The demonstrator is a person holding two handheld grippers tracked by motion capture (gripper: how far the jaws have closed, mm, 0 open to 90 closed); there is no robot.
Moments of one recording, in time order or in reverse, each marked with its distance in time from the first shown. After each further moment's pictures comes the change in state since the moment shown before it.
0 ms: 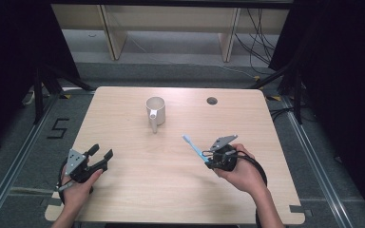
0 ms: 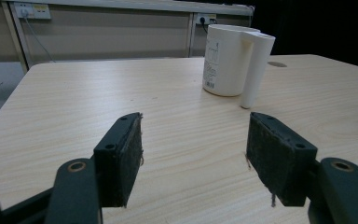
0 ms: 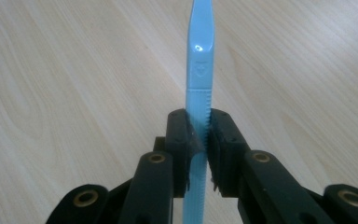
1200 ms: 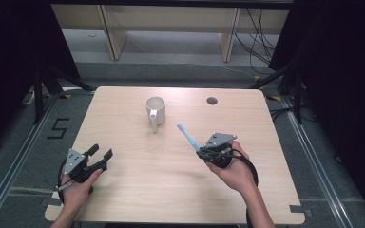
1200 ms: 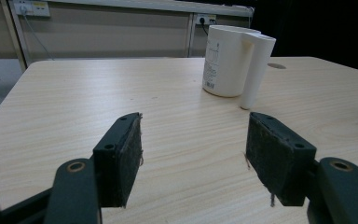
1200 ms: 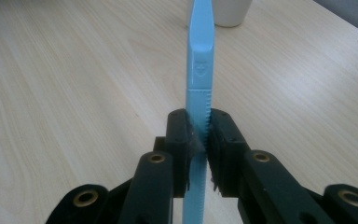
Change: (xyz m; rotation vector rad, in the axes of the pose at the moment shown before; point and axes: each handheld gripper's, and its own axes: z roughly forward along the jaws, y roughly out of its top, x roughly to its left) left arm 0.002 0.000 0.000 -0.003 -0.005 -0.017; right arm 0.008 0.015 0.004 -0.217 -0.067 -0.006
